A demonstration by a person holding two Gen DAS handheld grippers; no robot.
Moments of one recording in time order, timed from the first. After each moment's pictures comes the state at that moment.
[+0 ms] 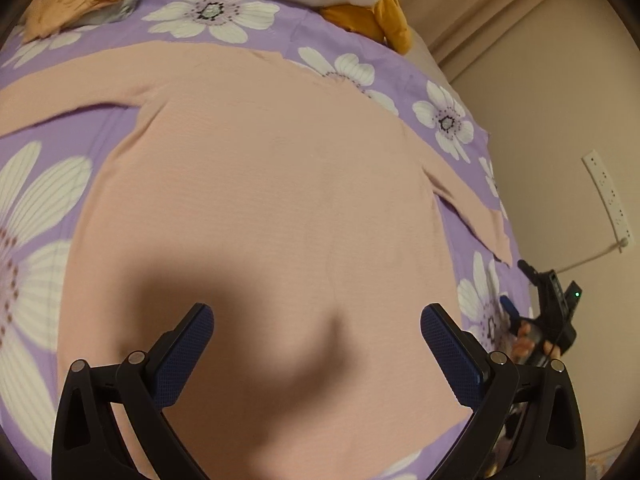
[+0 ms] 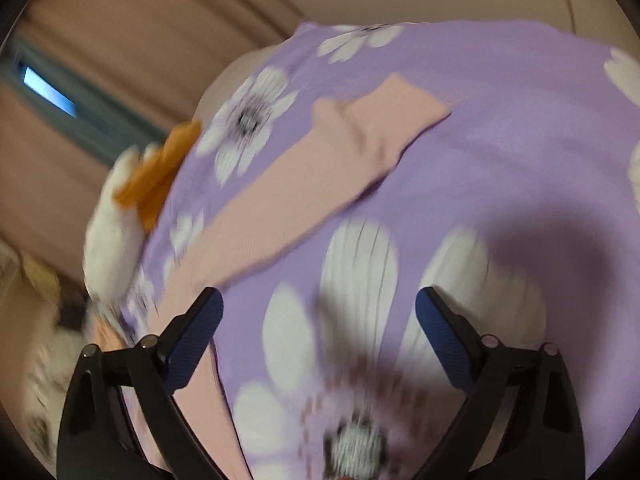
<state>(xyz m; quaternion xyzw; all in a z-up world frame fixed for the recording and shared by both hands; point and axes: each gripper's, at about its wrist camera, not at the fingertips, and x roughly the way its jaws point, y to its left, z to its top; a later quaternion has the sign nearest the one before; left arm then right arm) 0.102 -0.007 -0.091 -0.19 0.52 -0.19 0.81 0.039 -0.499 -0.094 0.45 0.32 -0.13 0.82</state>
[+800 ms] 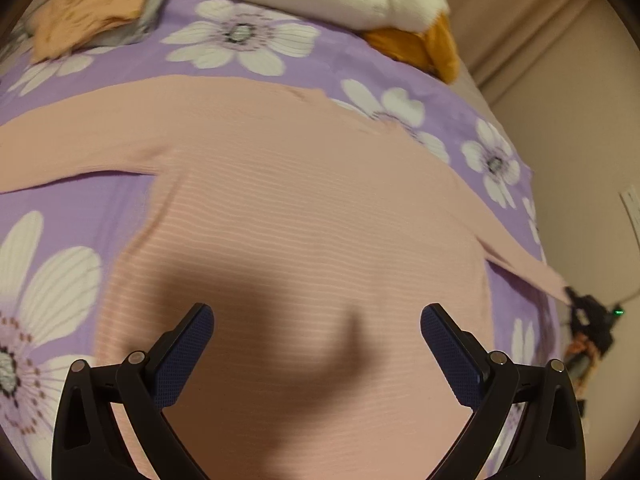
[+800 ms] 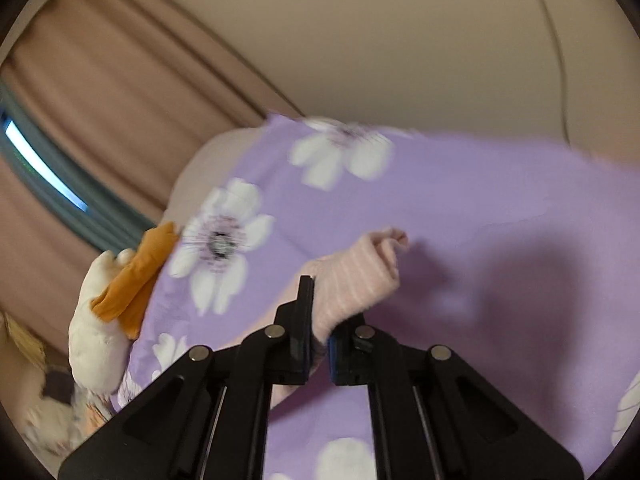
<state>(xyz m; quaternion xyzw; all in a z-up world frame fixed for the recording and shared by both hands) 0.178 0.015 -0.092 -0.18 0.51 -0.11 0.83 0.088 -0.565 -0.005 0.38 0.24 -0.19 0.87</state>
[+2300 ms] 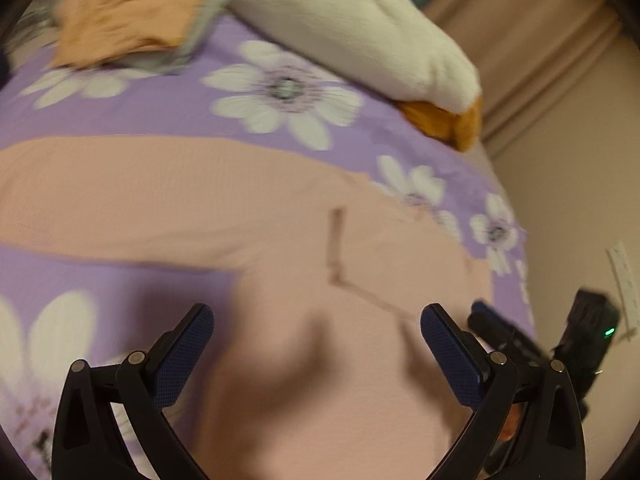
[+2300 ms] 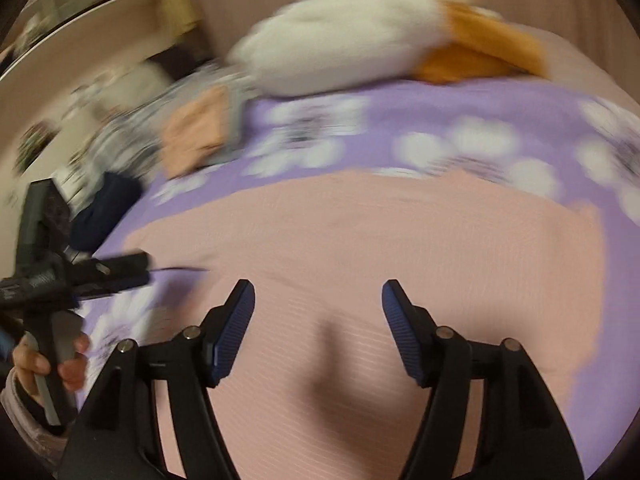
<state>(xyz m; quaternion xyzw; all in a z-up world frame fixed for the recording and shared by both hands) 0.234 0.078 -0.072 -0.24 0.46 -0.13 0.84 0.221 -0.220 -0.040 0.09 0.43 0.19 0.88</state>
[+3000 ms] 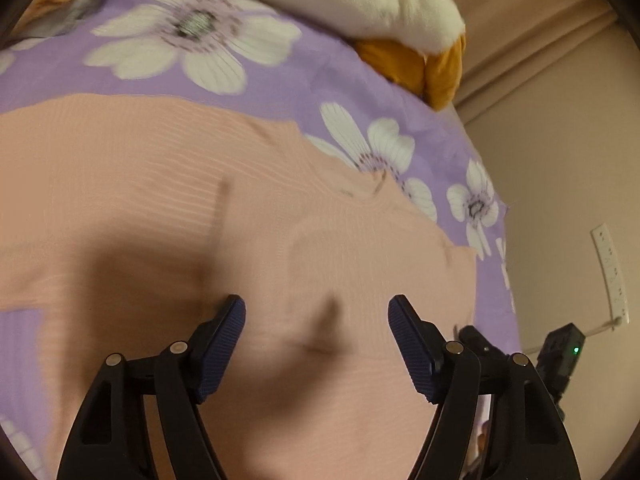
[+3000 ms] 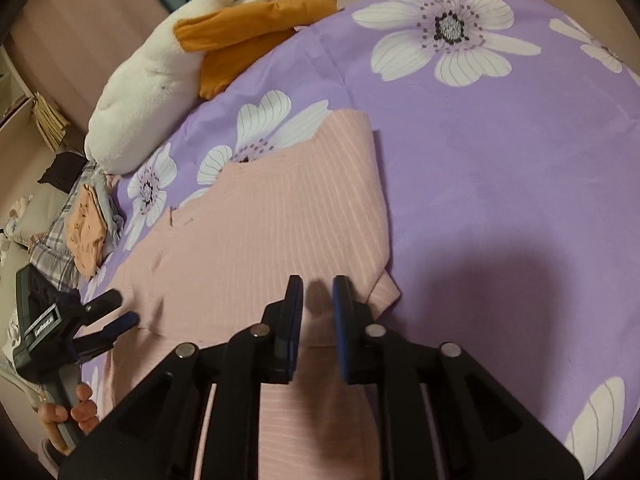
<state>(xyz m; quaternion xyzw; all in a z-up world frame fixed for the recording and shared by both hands) 0.290 0.020 -0.115 -0.26 0.49 -0.19 0.81 0.214 -0.331 -0.083 0.23 0.44 0.04 0.87</state>
